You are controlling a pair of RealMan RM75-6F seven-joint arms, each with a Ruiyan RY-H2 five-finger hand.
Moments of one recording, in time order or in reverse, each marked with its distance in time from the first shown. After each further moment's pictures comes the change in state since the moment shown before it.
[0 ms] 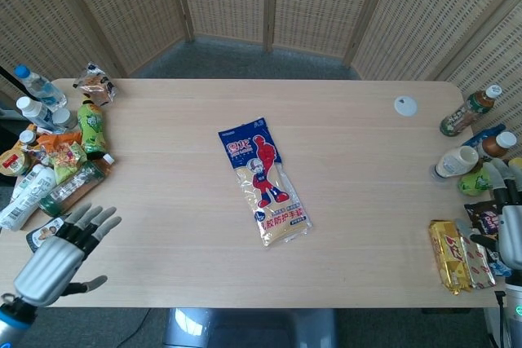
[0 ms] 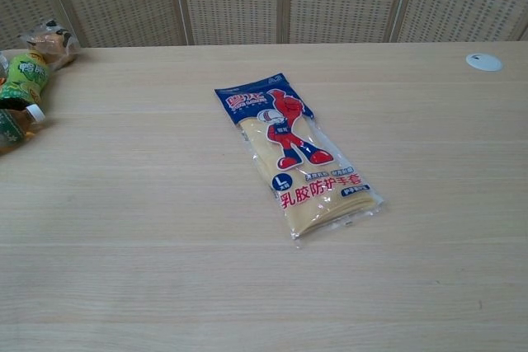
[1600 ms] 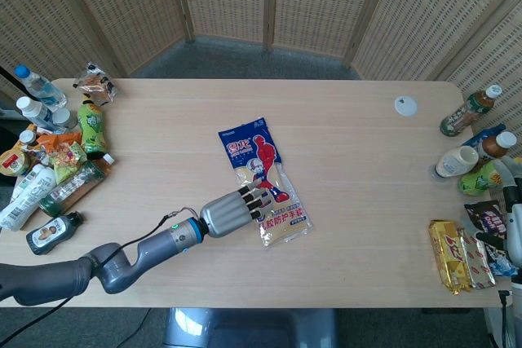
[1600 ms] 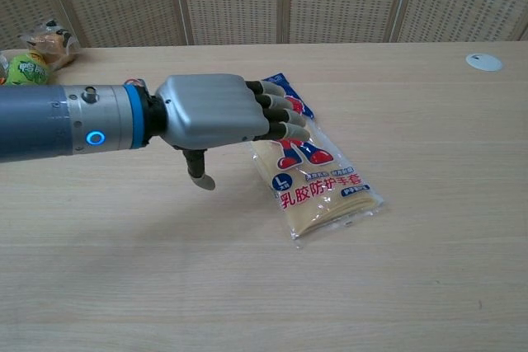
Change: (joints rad) left arm -0.755 -0.633 -0.237 0.406 -0.319 -0.783 0.534; right arm -0.007 0.016 0.018 -0.011 0.025 -0.006 0.045
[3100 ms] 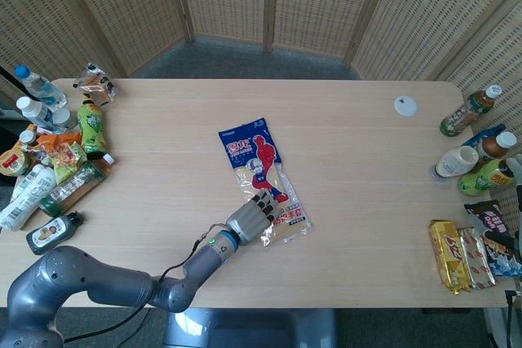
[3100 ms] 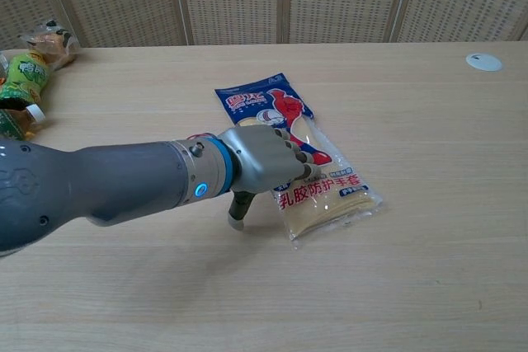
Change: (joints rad) left arm -0.289 -0.245 0.108 -0.026 -1.025 0.222 0.618; right arm -0.011 0.022 0.020 -0.010 0.030 0.002 0.054
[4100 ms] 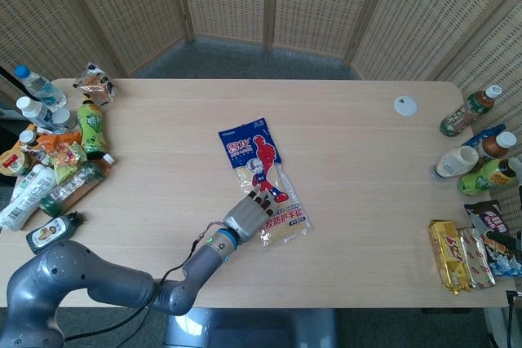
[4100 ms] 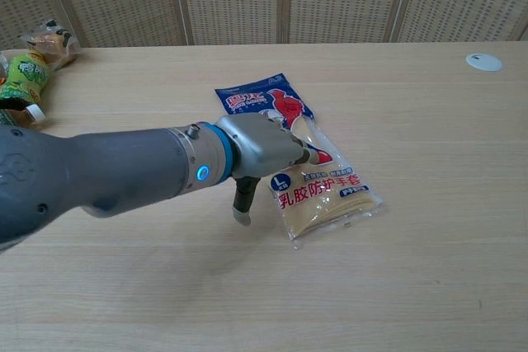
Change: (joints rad) left arm -0.057 0.009 0.004 -0.055 -0.106 0.096 -0.120; right arm -0.005 0.003 0.003 -0.006 0.002 0.005 0.002
